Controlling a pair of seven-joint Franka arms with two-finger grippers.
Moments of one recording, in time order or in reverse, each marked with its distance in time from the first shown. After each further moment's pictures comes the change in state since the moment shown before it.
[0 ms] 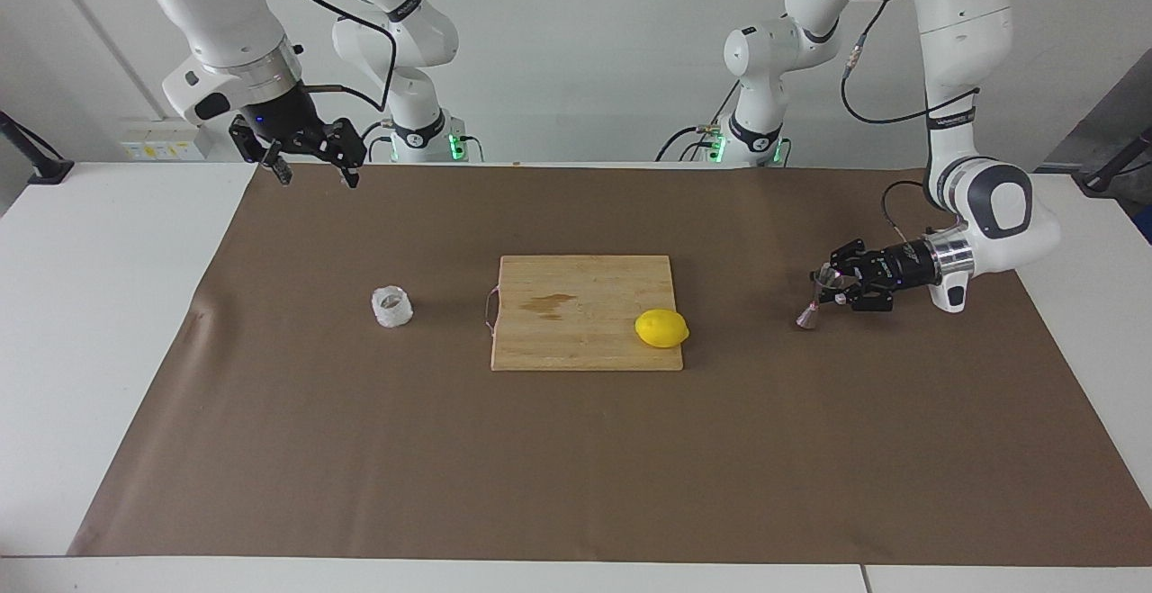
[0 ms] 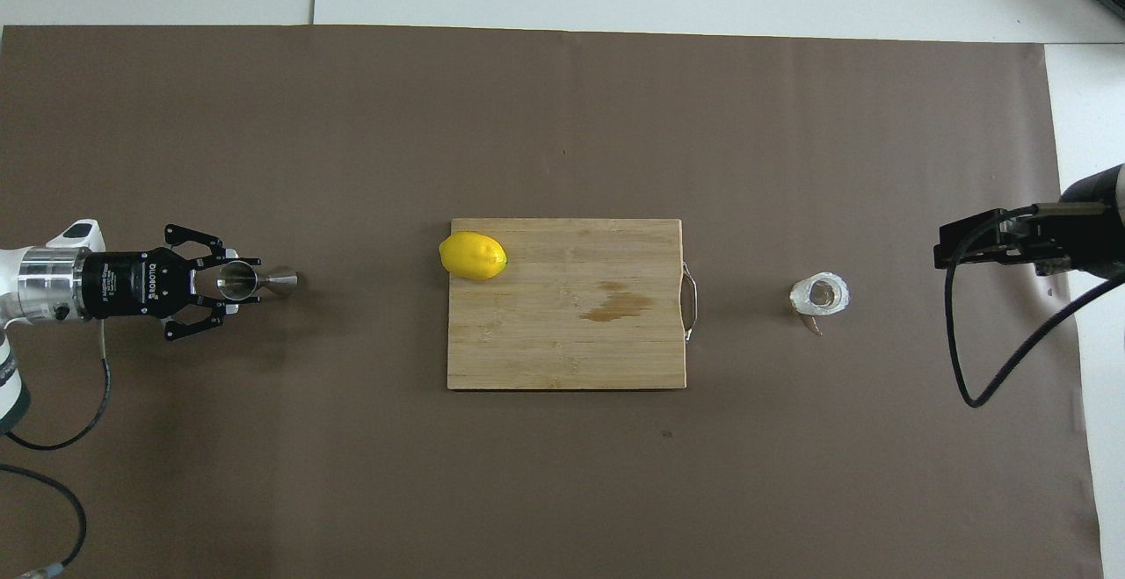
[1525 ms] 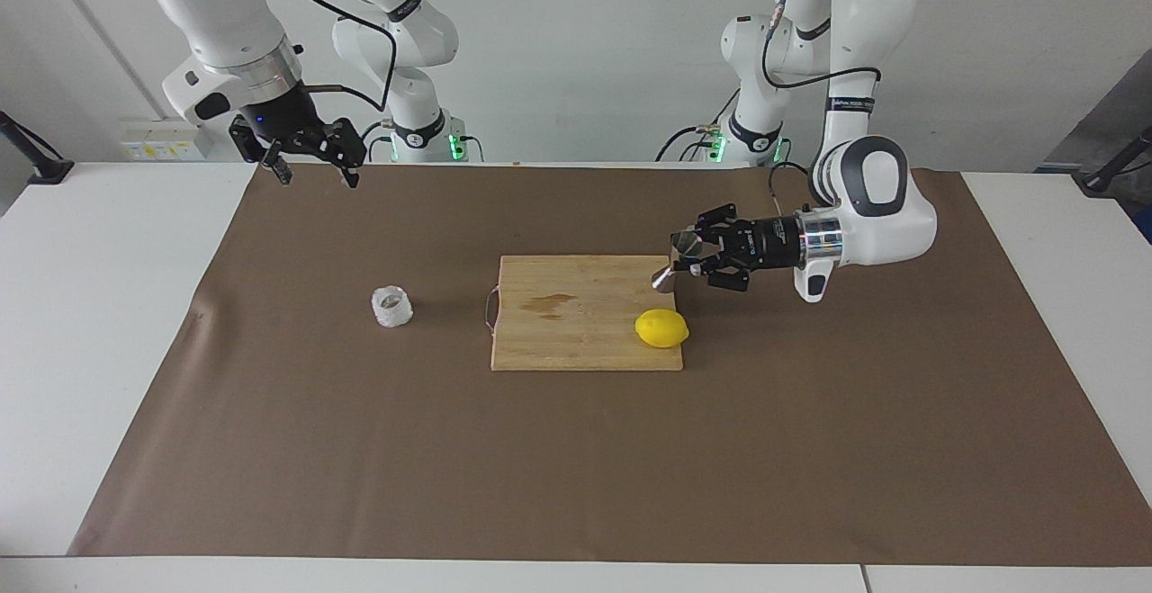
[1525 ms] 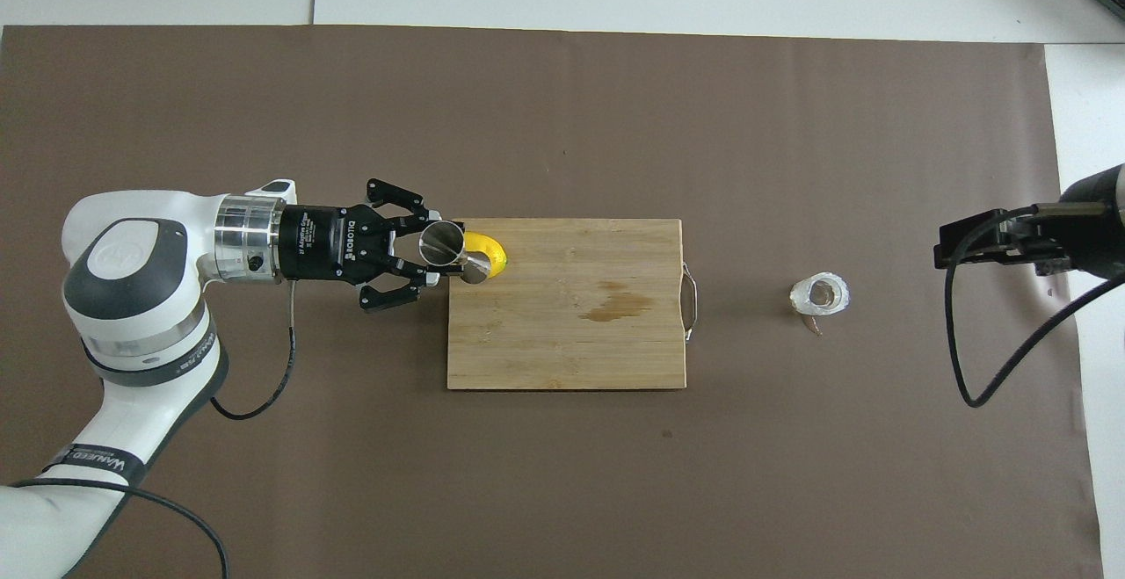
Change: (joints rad) left arm -0.498 -0.140 -0.009 -0.005 -0.363 0.178 -0.409; right arm 0.000 0.000 0.000 0.000 0.000 0.000 0.000
